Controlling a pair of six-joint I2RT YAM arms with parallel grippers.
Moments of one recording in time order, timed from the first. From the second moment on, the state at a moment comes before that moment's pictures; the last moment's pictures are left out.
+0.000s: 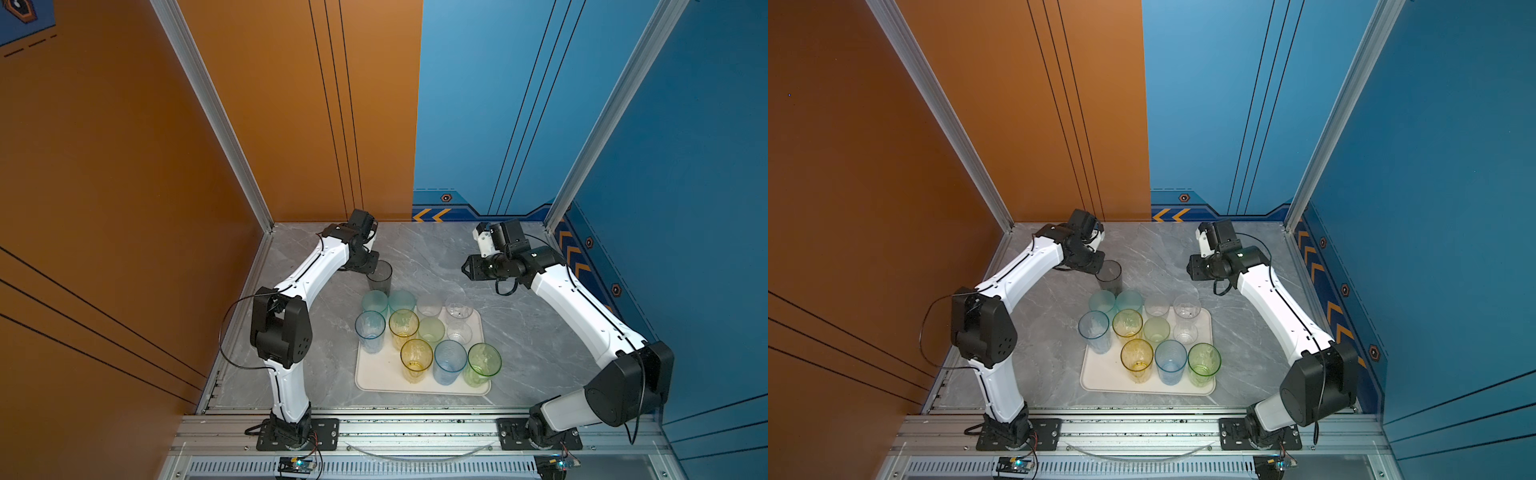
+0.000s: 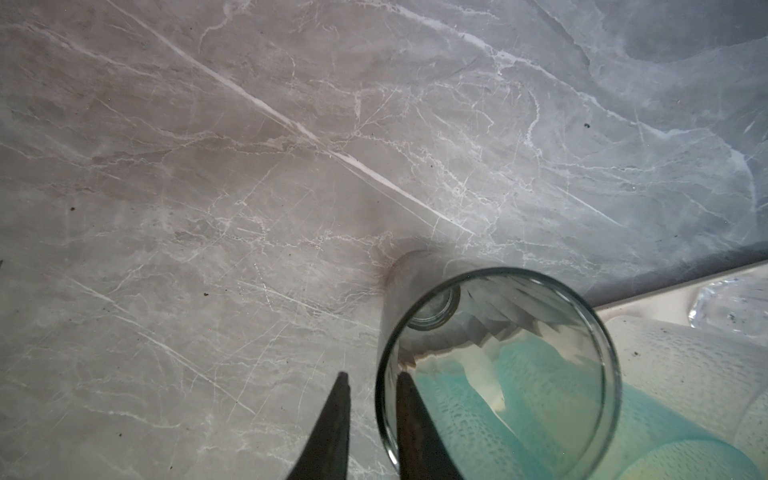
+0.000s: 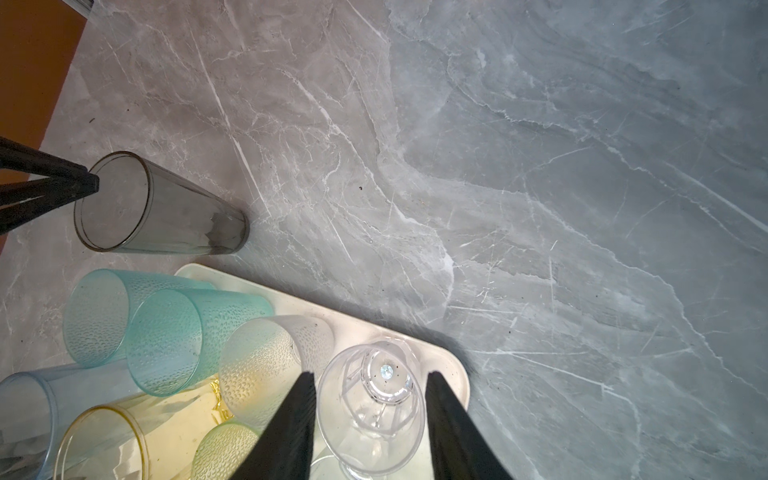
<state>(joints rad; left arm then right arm) -0.35 1.90 1.73 -0.98 -0.02 -0.08 0.33 1.48 1.39 -0.81 -0.12 0.22</state>
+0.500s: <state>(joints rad) -0.36 1.94 1.76 -1.00 -0.02 -0.07 0.32 1.48 1.39 -0.80 -0.12 0.22</state>
